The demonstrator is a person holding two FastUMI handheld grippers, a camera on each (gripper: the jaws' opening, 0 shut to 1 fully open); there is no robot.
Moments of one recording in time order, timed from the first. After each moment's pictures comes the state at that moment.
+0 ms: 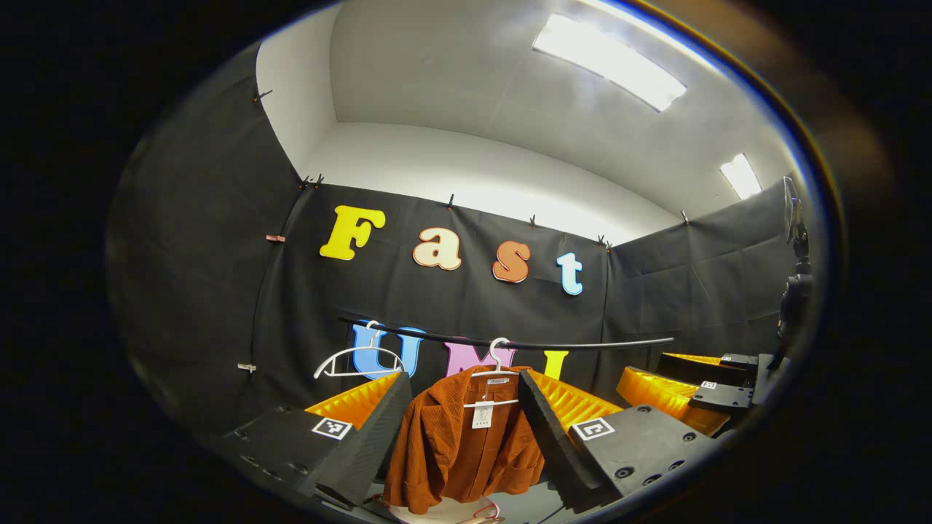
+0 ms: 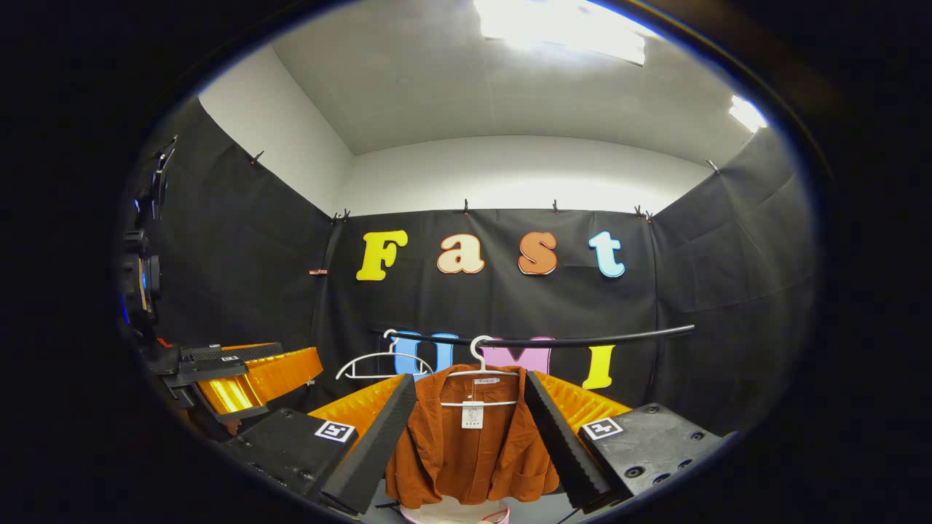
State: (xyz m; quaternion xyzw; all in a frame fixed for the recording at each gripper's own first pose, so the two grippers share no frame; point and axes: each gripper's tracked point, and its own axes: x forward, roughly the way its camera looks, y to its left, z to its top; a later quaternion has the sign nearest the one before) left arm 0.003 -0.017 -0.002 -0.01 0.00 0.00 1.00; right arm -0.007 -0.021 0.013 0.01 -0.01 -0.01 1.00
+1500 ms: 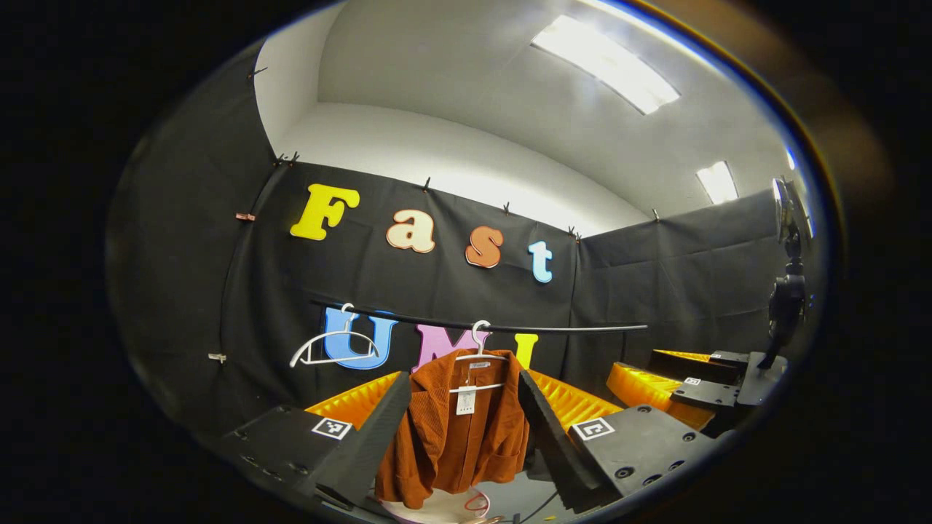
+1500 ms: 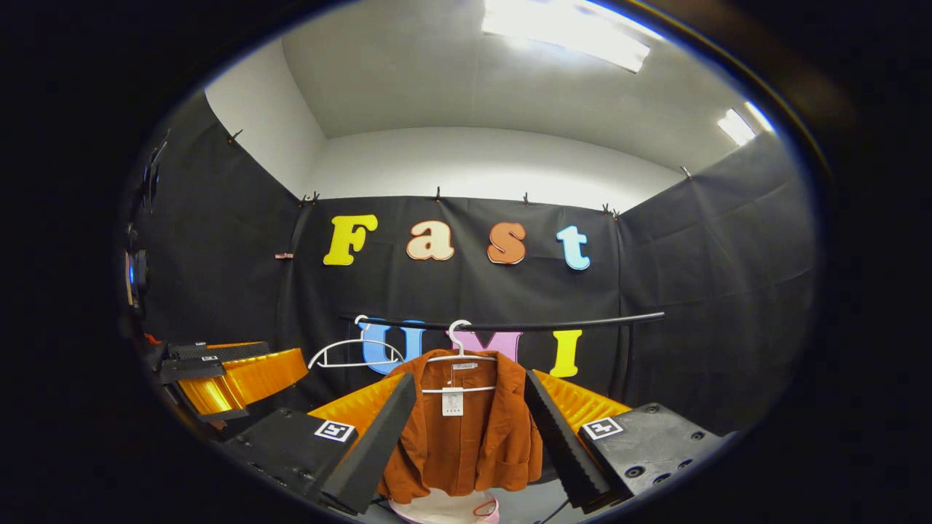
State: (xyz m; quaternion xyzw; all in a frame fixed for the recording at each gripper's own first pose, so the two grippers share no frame) left arm 0.006 0.006 -0.029 -0.03 0.03 -0.09 1.00; right arm -0.015 -0.003 -0.017 -0.02 0.02 -0.10 1.00
